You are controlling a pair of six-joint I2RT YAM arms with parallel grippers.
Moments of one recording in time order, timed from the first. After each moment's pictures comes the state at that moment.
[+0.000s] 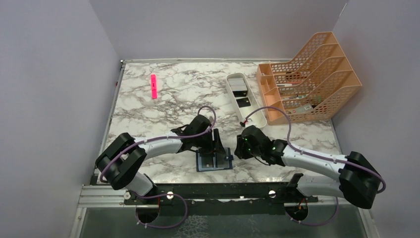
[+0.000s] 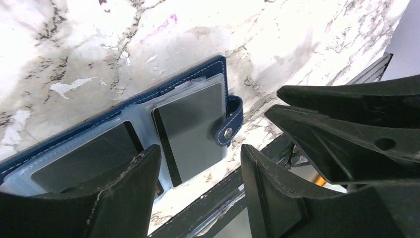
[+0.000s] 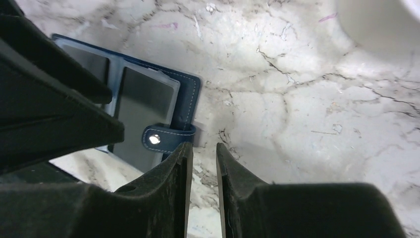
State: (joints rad) left arm -0.80 1.50 0.68 -0.07 0.36 -0.93; right arm 0.90 1.21 0.55 -0.20 0.13 0.59
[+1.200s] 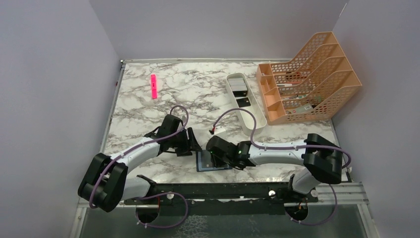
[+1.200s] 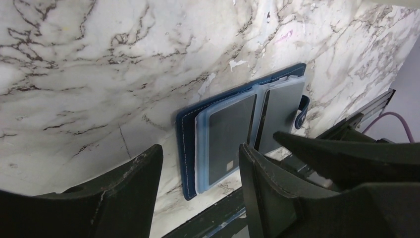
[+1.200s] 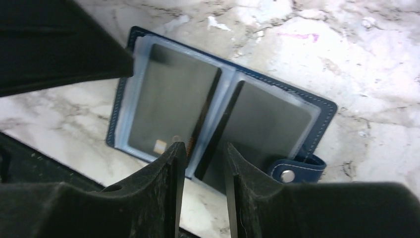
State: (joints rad) left arm -0.46 1.24 0.51 -0.23 0.42 -0.74; right arm 1.22 1.57 0.87 -0.25 0.31 0.73
